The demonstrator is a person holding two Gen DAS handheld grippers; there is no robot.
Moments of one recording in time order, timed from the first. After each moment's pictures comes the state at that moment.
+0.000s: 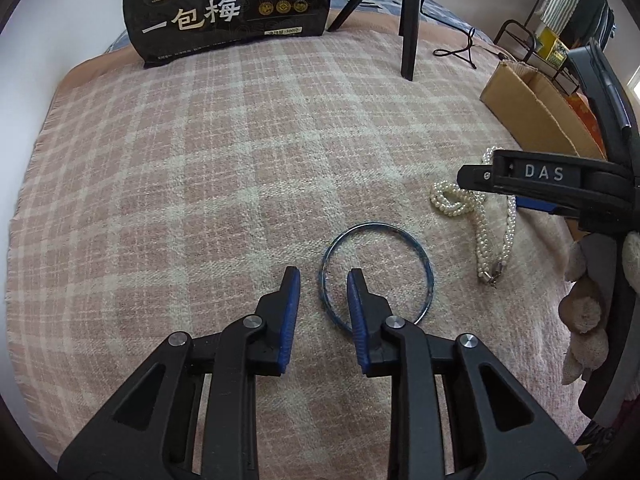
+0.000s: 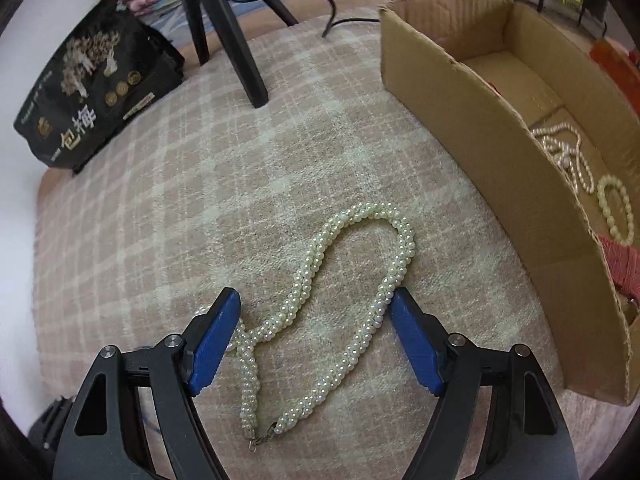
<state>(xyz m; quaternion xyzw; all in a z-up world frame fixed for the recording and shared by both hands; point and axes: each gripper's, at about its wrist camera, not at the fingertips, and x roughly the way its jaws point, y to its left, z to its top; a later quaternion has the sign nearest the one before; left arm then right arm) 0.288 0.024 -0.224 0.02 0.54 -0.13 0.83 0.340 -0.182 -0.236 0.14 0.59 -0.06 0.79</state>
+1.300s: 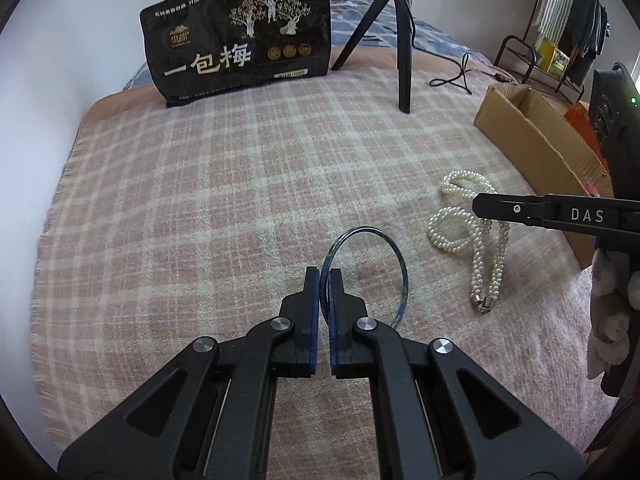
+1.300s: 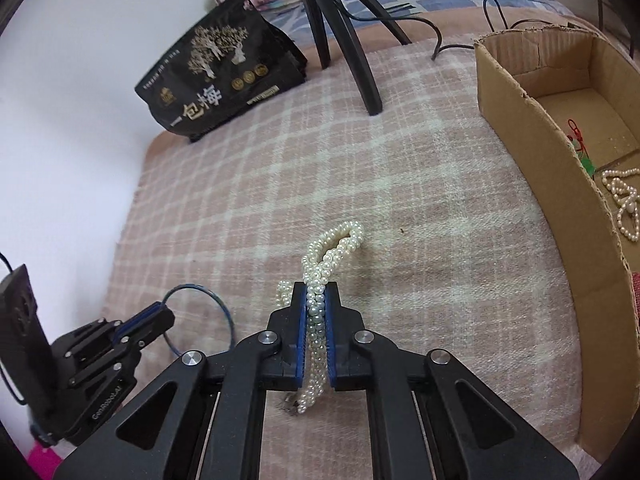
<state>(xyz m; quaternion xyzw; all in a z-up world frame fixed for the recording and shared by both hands) 0.268 0.025 -0.194 0.04 0.48 -0.11 0.87 0.310 -0.196 -0.216 0.19 0.53 0.17 0.81</state>
